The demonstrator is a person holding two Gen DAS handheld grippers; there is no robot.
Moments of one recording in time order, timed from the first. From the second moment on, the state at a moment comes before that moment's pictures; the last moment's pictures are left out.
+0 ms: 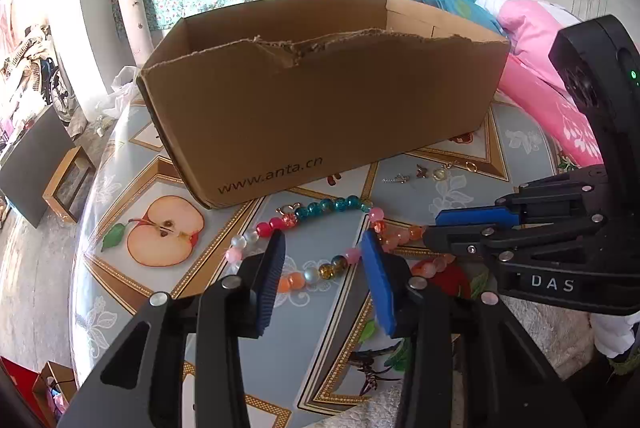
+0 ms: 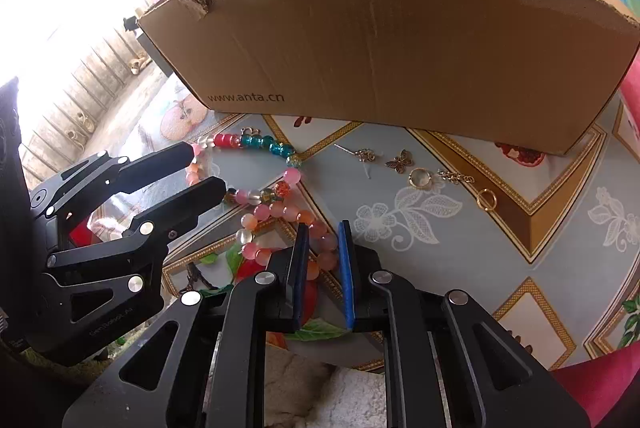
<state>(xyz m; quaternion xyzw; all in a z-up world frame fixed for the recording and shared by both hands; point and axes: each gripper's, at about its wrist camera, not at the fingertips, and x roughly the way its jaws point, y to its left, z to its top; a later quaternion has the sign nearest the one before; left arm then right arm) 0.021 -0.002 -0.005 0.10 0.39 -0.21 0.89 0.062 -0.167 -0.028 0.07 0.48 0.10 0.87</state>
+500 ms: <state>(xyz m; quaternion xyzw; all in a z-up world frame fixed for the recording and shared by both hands) 0.029 -0.004 -0.009 0.10 0.40 -0.25 0.88 0.039 -0.234 -0.021 0.09 0.48 -0.01 0.87</state>
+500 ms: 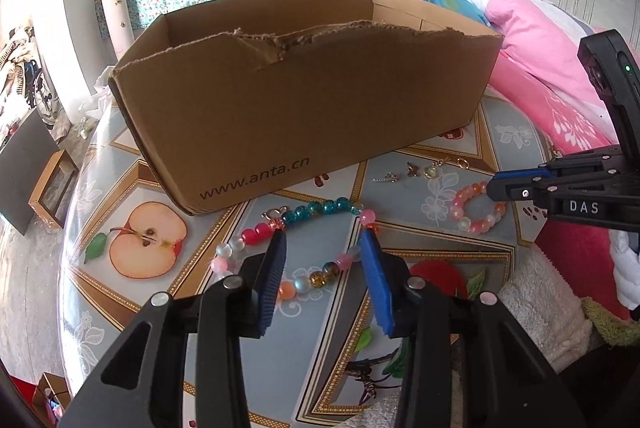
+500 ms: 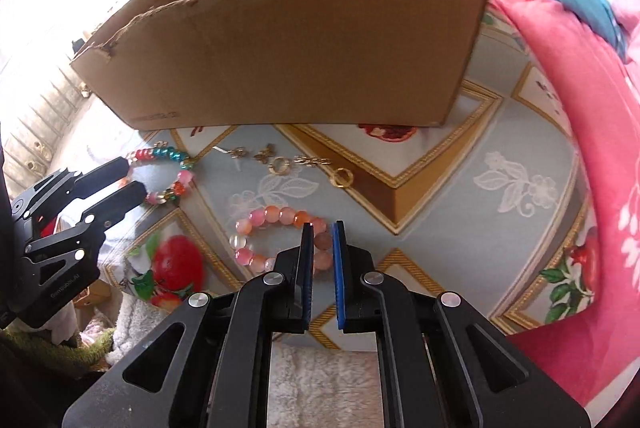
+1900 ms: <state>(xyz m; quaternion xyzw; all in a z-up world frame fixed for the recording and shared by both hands) 0.062 0.037 -0.018 0.05 0.46 -0.18 0.87 0.108 -0.156 -0.023 0.11 0.47 0.16 0.86</state>
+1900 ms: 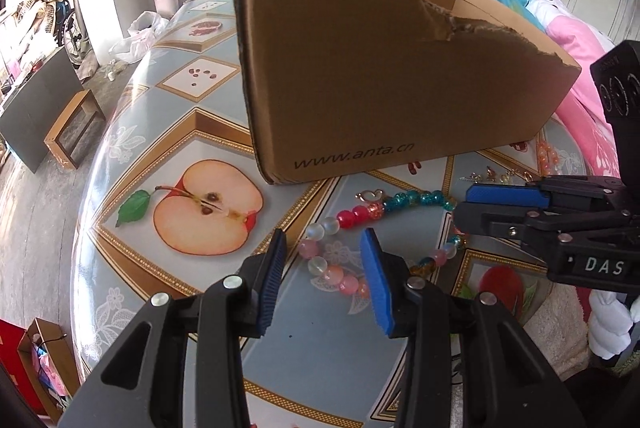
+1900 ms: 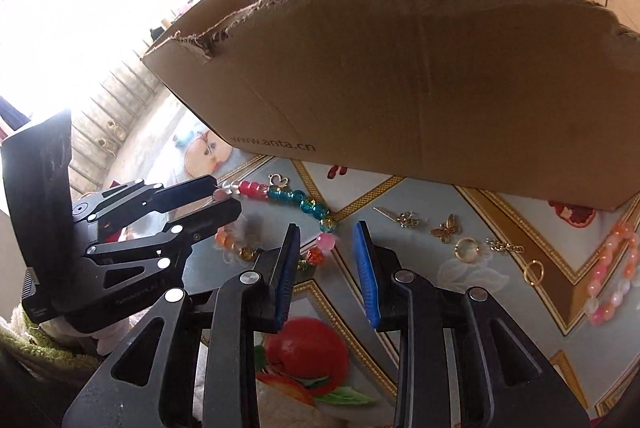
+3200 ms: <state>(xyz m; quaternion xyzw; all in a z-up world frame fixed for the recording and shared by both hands) 0.047 0.044 0.123 -0.01 0.29 -0.26 0.92 0.058 -0.145 0.118 0.03 0.28 0.14 0.95</state>
